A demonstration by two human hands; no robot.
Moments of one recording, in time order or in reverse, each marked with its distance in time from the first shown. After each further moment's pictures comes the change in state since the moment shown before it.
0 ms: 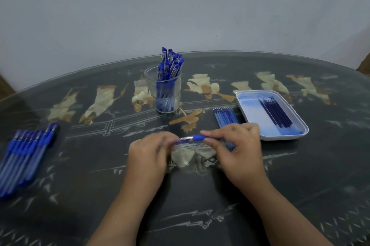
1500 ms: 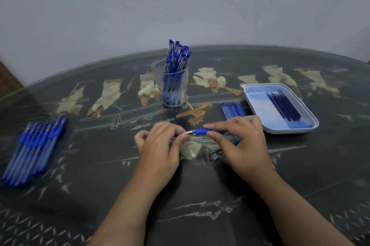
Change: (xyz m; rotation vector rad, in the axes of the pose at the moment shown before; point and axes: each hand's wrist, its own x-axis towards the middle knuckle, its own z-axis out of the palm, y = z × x) left_hand -0.003 0.000 0.006 0.144 -0.139 -0.009; right_hand 0.000 -0.003 0.005 -0.017 -0.036 -0.057
